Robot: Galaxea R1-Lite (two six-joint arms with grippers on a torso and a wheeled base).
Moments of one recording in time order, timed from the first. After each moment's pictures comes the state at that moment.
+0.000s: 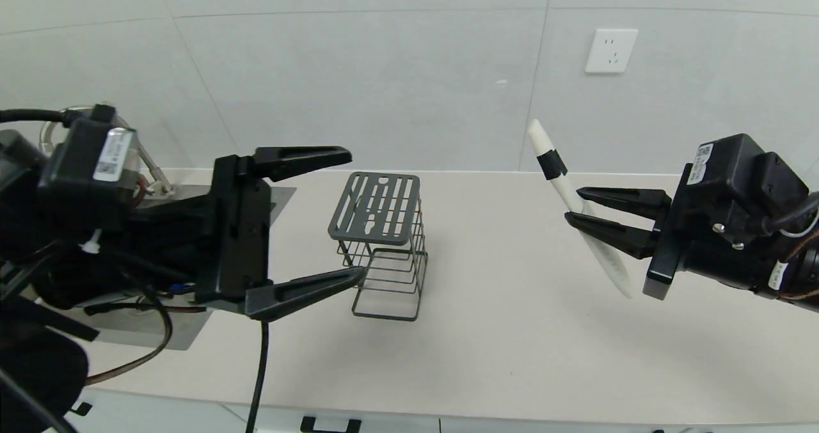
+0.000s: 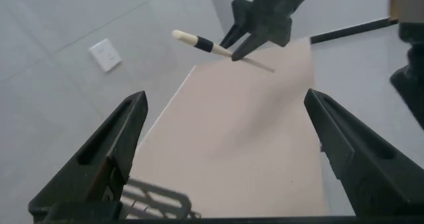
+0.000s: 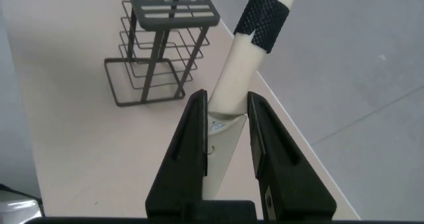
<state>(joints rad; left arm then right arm) -0.32 1.60 -0.62 -1.32 -1.10 0.20 0.50 1.42 -0.69 -0.72 0.36 -0.65</state>
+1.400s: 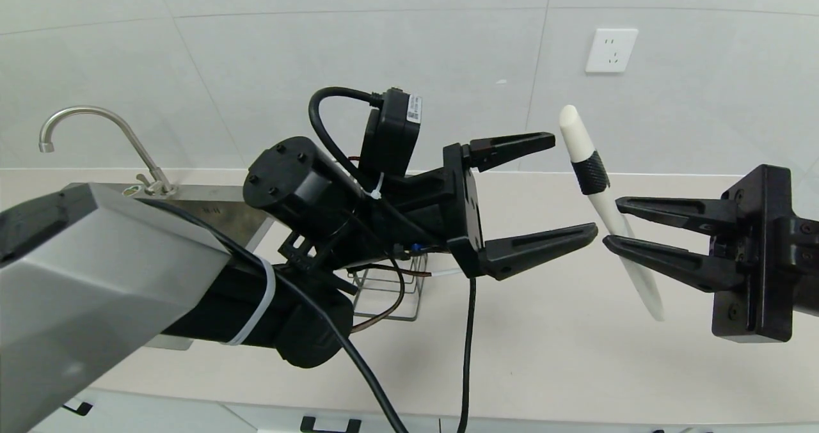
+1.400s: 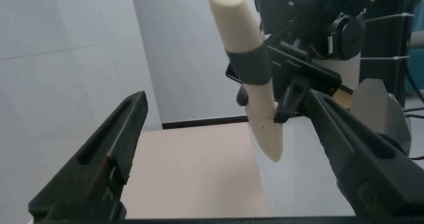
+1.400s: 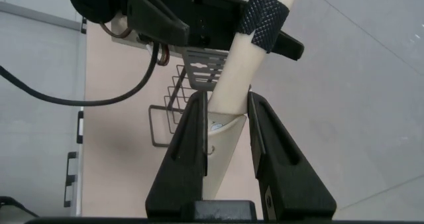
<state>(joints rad) -0.70 2.07 -1.09 -1.57 -0.90 -0.20 0.48 1.28 -0.61 -0.77 0.66 -0.66</state>
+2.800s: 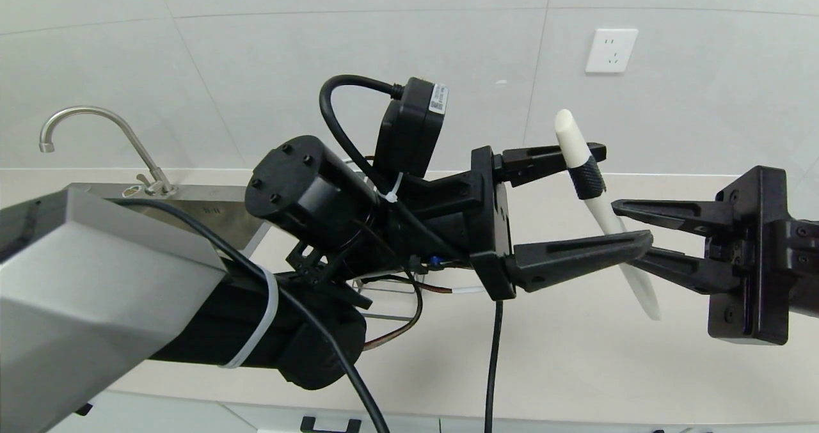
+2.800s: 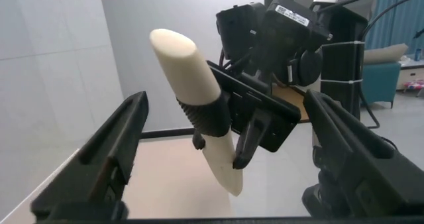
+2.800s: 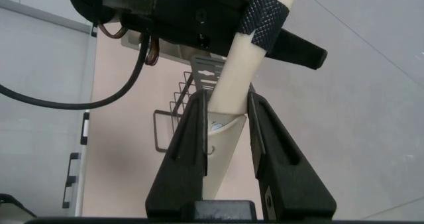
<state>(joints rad) -0.78 2.05 -1.10 -1.57 -0.90 -0.27 0.48 1.29 -0.61 -0.79 0.69 -0.68</state>
